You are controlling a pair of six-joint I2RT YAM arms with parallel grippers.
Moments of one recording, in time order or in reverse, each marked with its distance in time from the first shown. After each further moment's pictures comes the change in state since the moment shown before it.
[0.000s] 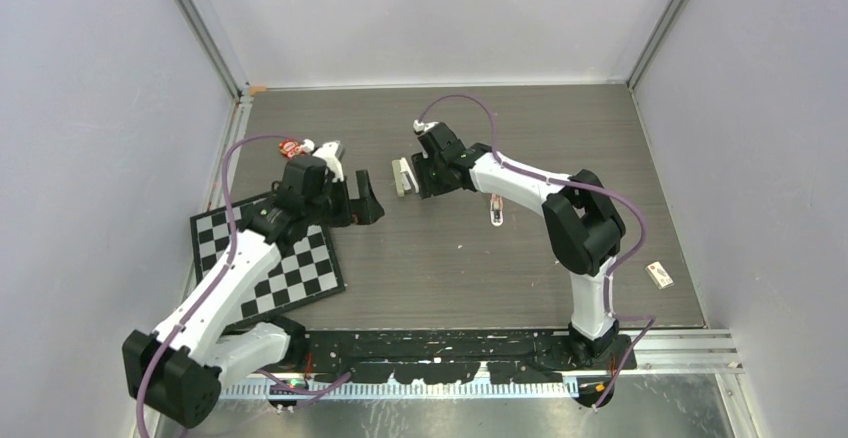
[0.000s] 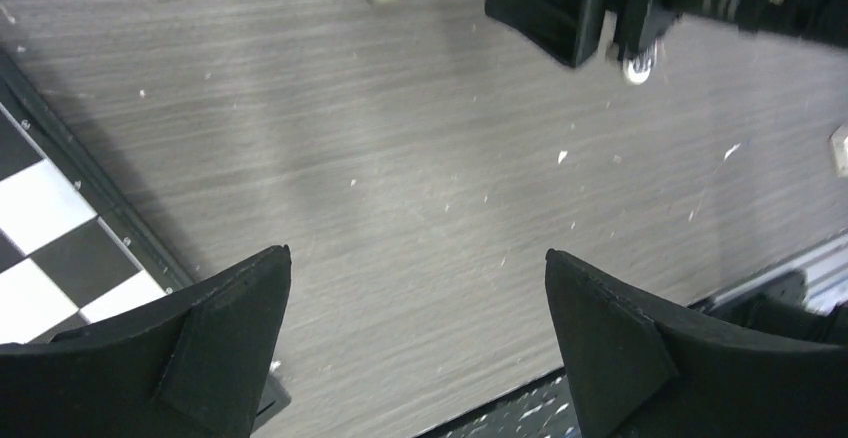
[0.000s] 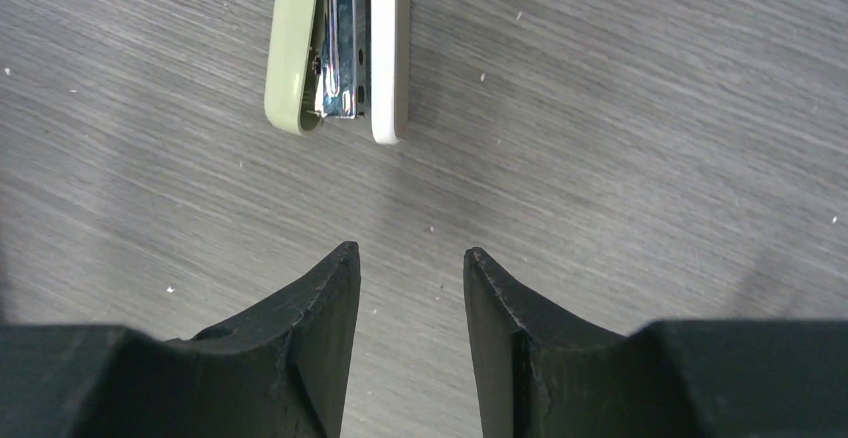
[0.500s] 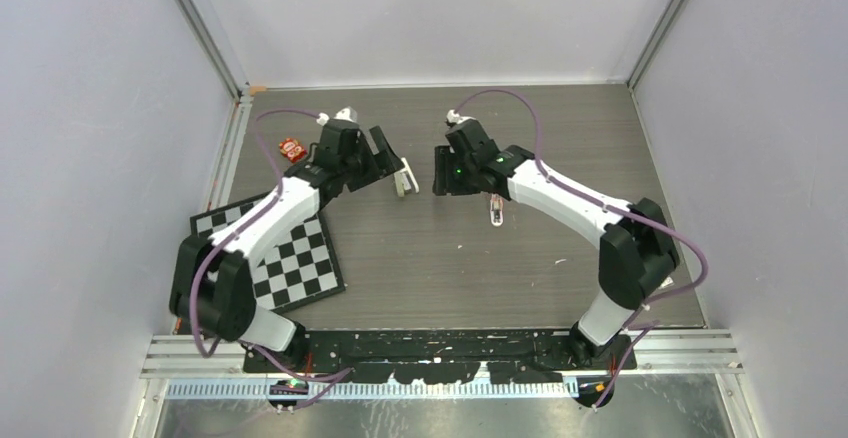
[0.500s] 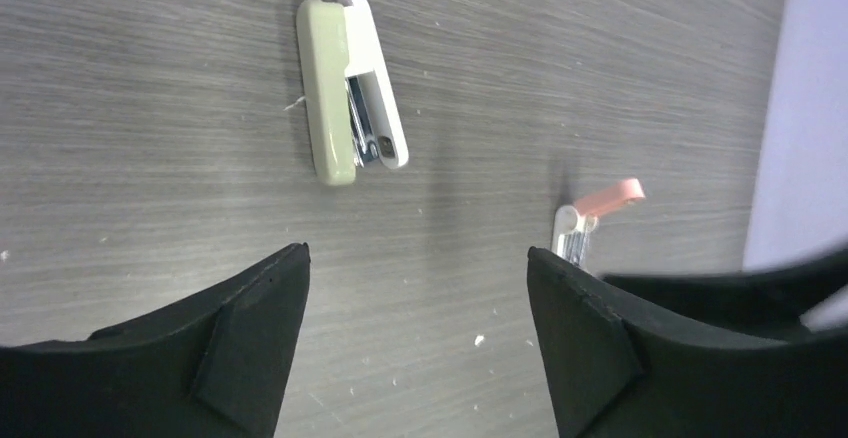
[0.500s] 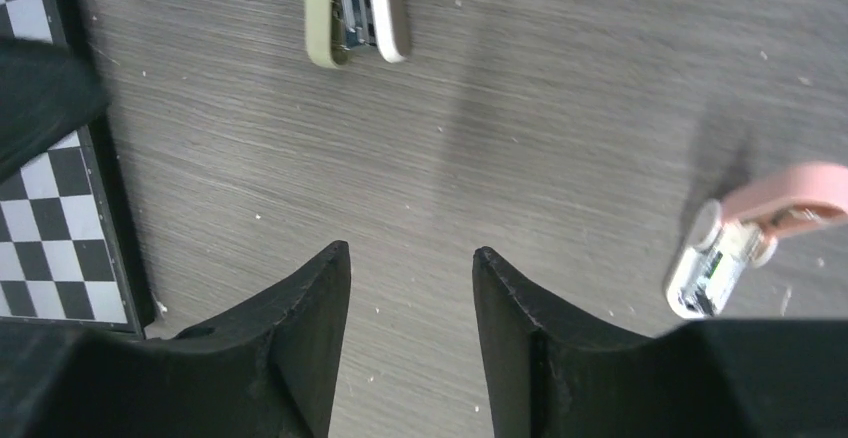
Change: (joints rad) left arm -0.010 0.447 0.161 0.322 -0.090 -0.274; right arm -0.042 -0.315 -0.165 -0.085 -0.006 0.192
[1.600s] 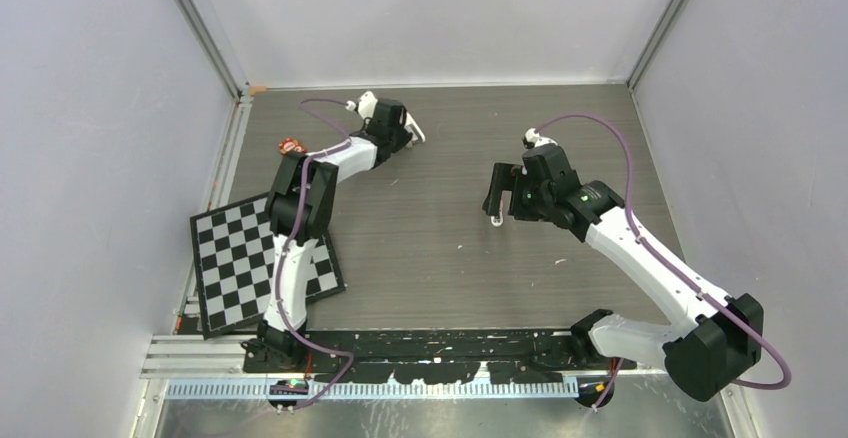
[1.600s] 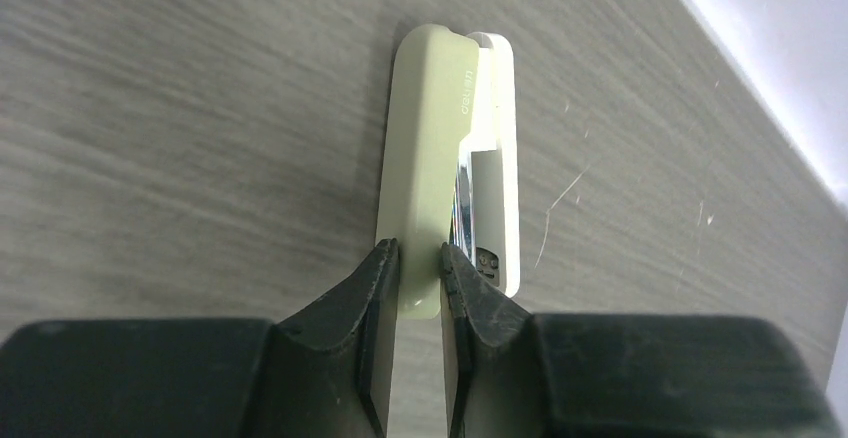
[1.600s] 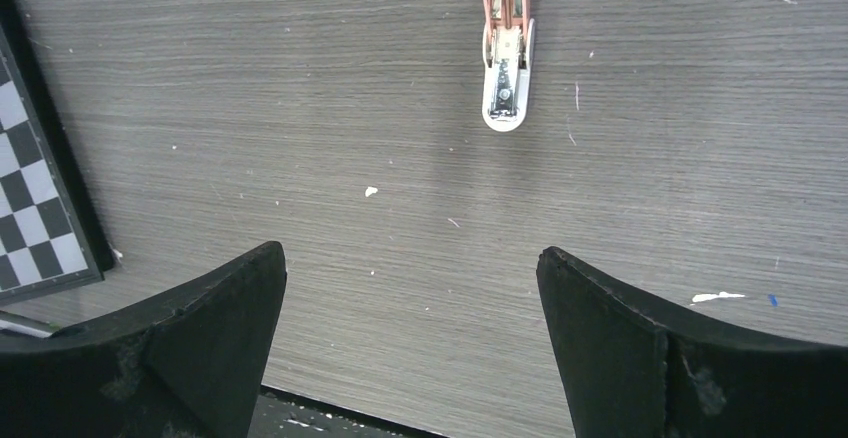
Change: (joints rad) left arm 0.004 0.750 0.547 0.252 -0.302 -0.209; right arm -0.153 -0.482 -0.301 -0.164 0.008 0.006
